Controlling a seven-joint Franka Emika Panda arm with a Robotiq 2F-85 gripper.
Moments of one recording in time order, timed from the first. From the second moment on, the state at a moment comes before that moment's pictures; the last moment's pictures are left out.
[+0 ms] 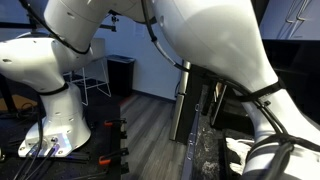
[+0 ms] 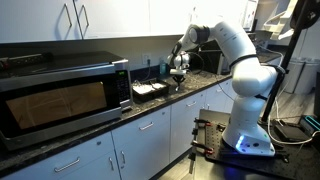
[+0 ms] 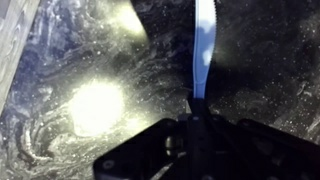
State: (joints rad) arm -0.59 0.71 -0.39 -1.72 0.27 2.43 0.53
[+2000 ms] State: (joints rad) arm -0.61 0.72 -0.39 -1.69 0.48 2.41 1.09
